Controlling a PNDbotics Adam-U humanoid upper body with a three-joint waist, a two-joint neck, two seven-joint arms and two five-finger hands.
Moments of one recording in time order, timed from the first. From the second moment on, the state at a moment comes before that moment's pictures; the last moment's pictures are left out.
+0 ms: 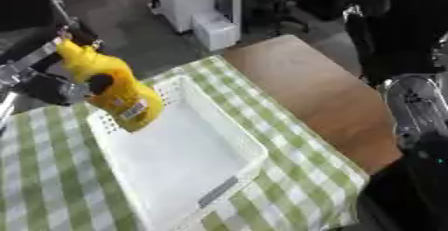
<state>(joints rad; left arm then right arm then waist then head) -0.84 0.54 -0.26 -1.20 -0.15 -0.75 -0.35 -0.57 -0.39 0.14 -1.99 -1.09 -0.20 0.57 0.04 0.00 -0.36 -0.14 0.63</state>
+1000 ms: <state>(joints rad) -0.82 0.51 -0.33 -1.20 -0.40 -0.67 -0.43 -0.57 -0.38 0.14 -1.99 -1.08 -0.18 0.59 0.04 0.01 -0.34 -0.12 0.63</state>
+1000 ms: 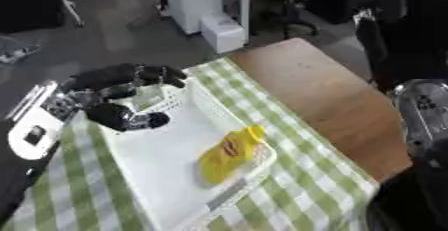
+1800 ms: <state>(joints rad) -0.49 0.74 -0.11 -1.60 -0.05 -0.72 -0.38 -0.48 -0.43 0.10 -1.99 -1.04 -0.24 0.55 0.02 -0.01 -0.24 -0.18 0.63</state>
